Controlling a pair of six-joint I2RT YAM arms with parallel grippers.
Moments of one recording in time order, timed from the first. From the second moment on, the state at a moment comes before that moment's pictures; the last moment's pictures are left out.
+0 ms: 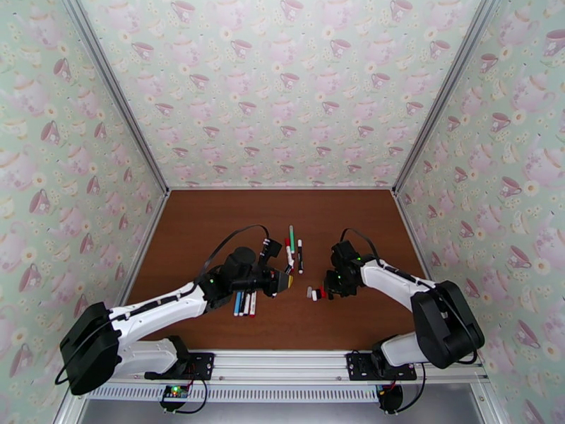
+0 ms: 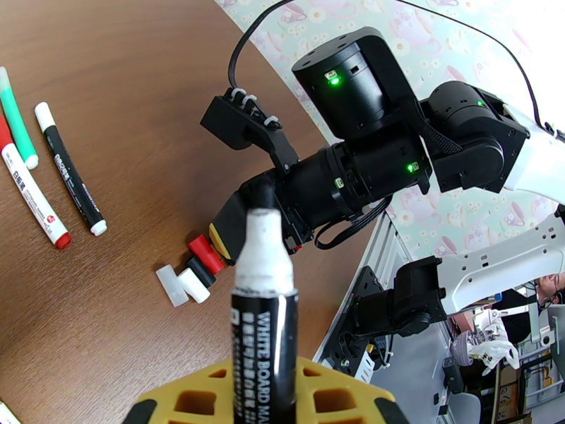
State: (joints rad) left arm -0.85 1.26 0.70 0.09 0.39 -0.62; right arm 0.40 1.46 0.73 -0.63 -0.16 0.46
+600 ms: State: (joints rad) left arm -0.86 1.26 0.70 0.09 0.39 -0.62; right arm 0.42 1.47 0.75 -0.61 -0.15 0.47
